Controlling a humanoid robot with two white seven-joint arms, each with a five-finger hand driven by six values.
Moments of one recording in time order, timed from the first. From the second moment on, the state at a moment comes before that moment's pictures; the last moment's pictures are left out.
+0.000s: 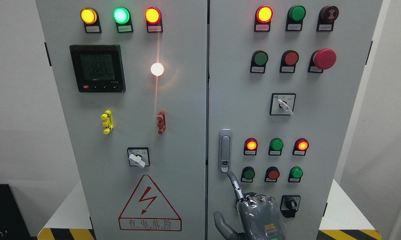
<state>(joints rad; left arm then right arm) 0.00 -0.10 -0.13 -0.05 0.16 -0.11 -0.06 -0.21 0.03 0.32 -1.80 1.37 0.05 -0.20</state>
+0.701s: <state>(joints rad) 0.00 -0.10 -0.13 -0.05 0.16 -0.10 -0.06 -0.25 0.06 0.34 -1.75 1.39 0.08 -0.20</state>
